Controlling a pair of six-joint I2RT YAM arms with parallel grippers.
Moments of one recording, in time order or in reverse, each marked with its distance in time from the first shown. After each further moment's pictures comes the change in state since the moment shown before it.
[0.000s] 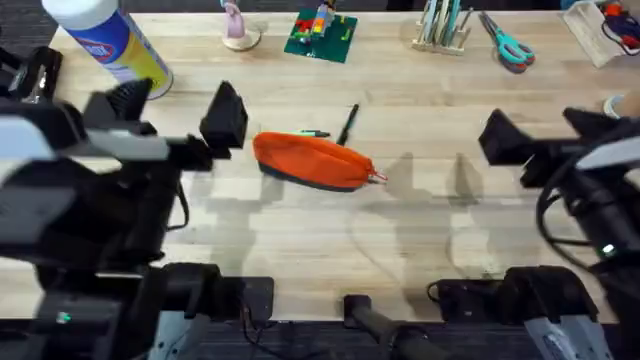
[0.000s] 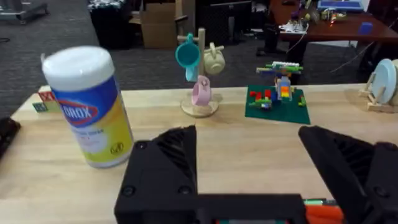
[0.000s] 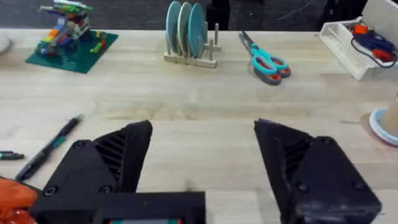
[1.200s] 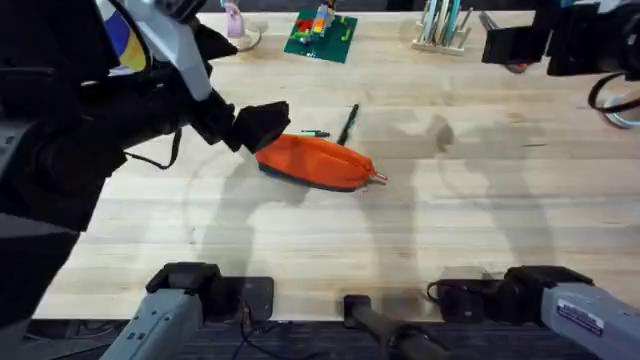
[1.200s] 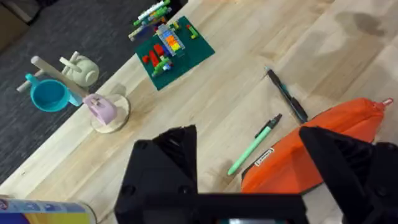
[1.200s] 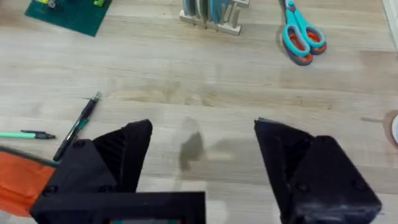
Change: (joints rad) left arm 0.000 0.619 0.496 -0.415 0.505 0.633; right arm -0.002 0.868 0.789 -0.396 -0.085 -0.015
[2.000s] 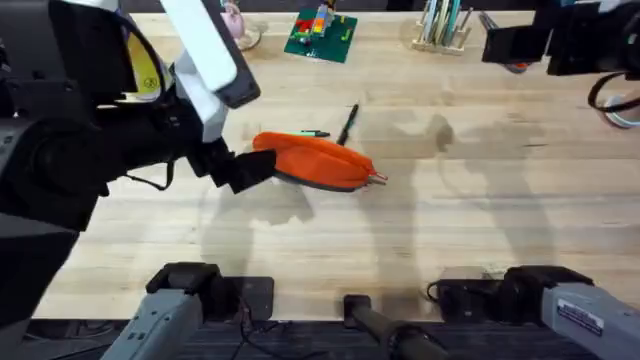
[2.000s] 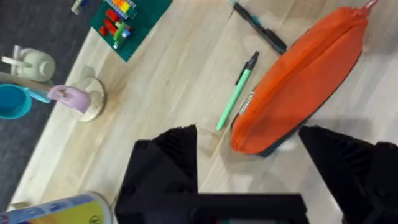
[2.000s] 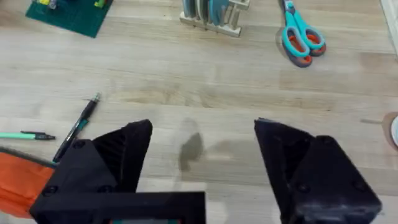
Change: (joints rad) left arm 0.005 0.000 0.003 -0.262 -0.049 0.358; right arm 0.000 0.000 0.000 0.005 0.000 0.000
